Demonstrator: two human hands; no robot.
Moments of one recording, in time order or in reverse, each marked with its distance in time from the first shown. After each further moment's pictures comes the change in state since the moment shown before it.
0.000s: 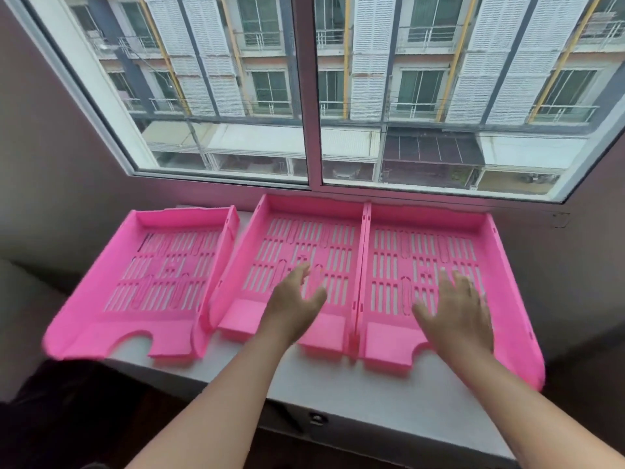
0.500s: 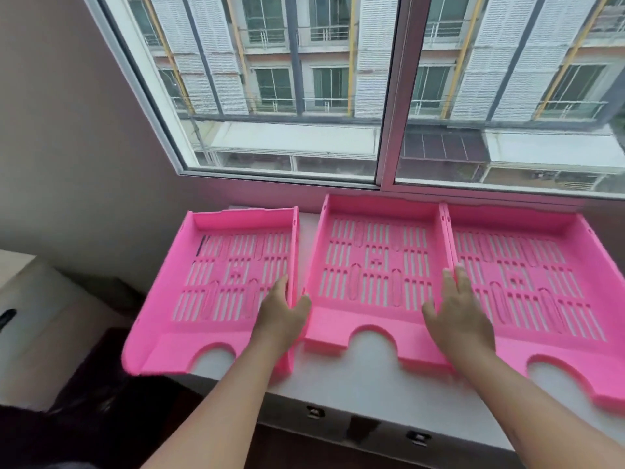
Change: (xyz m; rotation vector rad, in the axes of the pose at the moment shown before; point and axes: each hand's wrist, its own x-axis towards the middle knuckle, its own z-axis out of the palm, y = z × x) left_hand 0.015 -0.124 -0.120 -0.020 0.072 -0.190; right_hand -0.014 -0.150 0.054 0.146 -0.031 -0.003
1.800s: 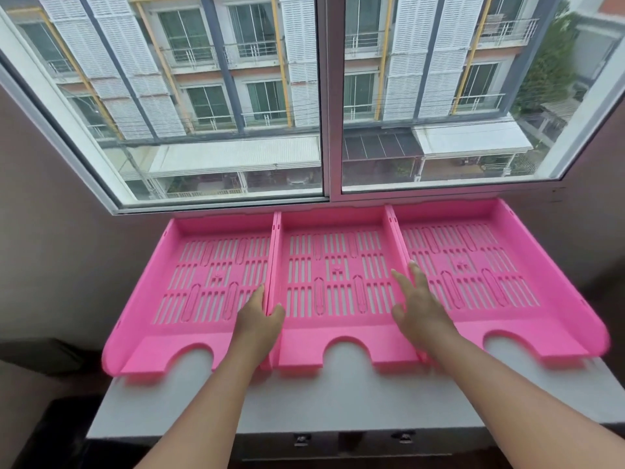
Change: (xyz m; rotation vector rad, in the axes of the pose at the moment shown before) left_hand 0.040 0.012 0.002 0.047 -0.131 0.067; right_hand 0.002 0.001 -0.004 0.184 -0.085 0.003
